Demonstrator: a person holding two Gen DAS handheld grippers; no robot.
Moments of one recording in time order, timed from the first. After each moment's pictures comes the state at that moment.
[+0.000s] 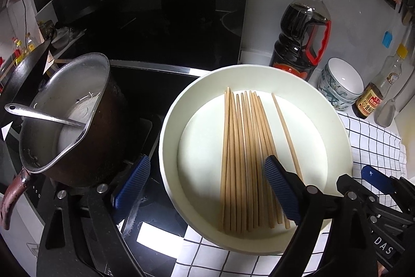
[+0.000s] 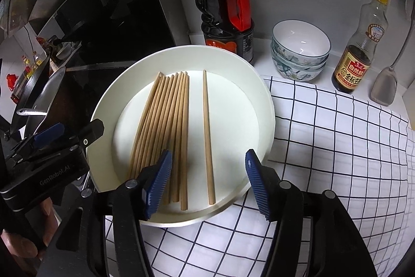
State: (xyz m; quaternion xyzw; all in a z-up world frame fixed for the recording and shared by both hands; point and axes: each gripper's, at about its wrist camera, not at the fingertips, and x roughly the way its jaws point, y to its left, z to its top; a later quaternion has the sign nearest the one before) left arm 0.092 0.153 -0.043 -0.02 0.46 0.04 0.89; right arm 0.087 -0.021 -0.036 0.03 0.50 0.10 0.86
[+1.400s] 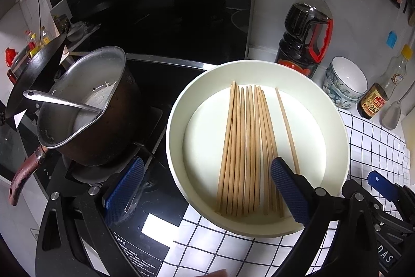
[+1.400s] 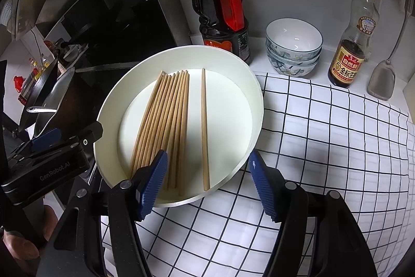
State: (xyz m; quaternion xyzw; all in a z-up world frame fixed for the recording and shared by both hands) left arm 0.072 0.141 -0.032 -0.02 0.47 0.08 0.88; right arm 0.068 -0.040 -0.028 0.04 0.50 0.12 0.86
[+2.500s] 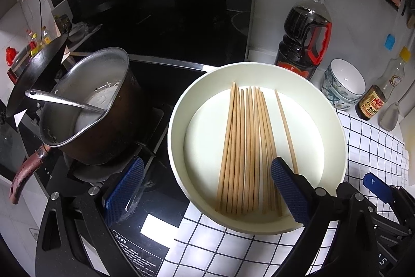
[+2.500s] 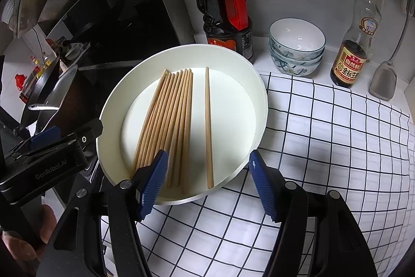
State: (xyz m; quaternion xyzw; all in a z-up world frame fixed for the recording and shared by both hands) left arm 0.068 0.143 -0.028 -0.03 0.47 0.08 0.88; right arm 0.067 -0.038 -0.027 0.04 0.50 0.12 0.86
